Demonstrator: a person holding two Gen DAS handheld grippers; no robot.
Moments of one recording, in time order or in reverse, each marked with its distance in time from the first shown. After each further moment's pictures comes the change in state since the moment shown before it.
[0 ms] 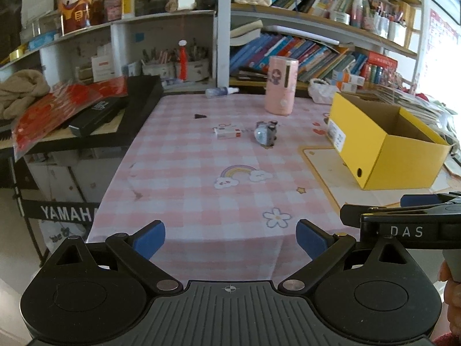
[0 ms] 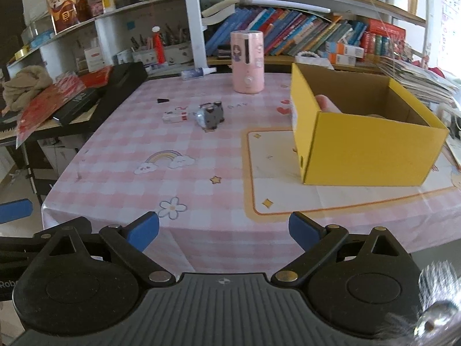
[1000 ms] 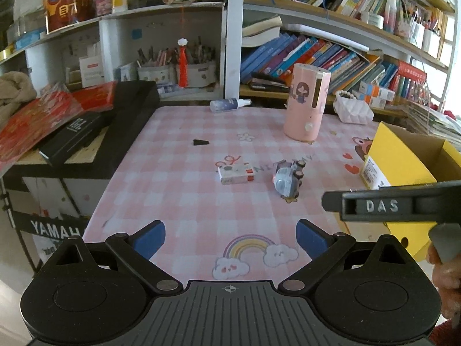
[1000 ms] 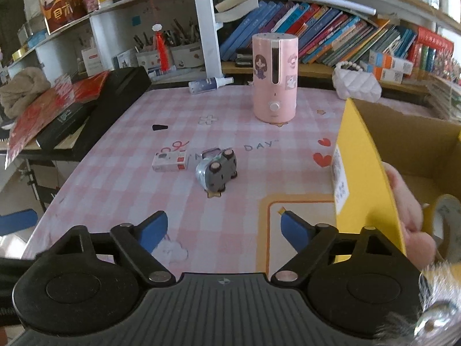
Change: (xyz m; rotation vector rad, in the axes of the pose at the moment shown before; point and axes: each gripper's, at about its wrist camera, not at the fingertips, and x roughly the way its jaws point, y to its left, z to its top) left arm 0.120 0.002 0.088 -0.029 0.010 0.031; right arm 0.141 -0.016 0.121 -0.030 0.042 0.098
